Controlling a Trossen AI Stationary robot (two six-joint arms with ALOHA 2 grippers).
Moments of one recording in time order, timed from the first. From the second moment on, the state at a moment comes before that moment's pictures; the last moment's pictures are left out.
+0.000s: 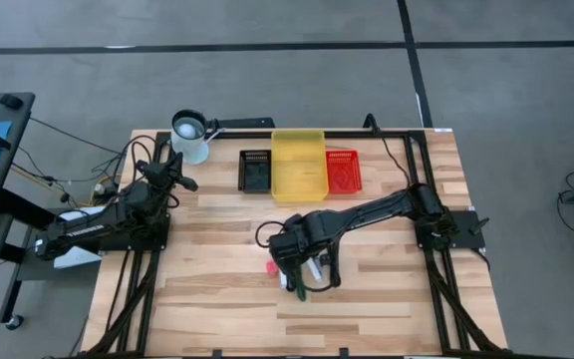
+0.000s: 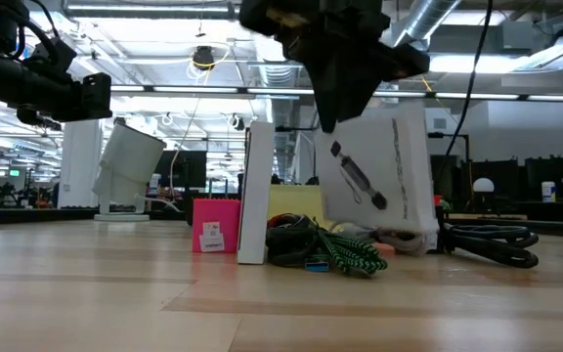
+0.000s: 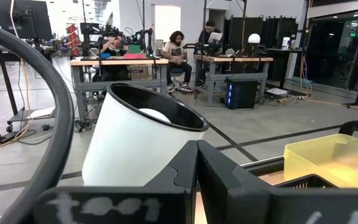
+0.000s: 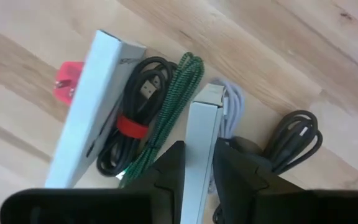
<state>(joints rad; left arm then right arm) 0.30 0.01 0.02 0.05 -0.90 0.00 0.26 2.11 1.89 -1.25 0.06 1.18</state>
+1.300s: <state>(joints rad) 0.30 0.01 0.02 0.05 -0.90 0.00 0.18 1.94 1.89 -1.46 0.24 1.11</state>
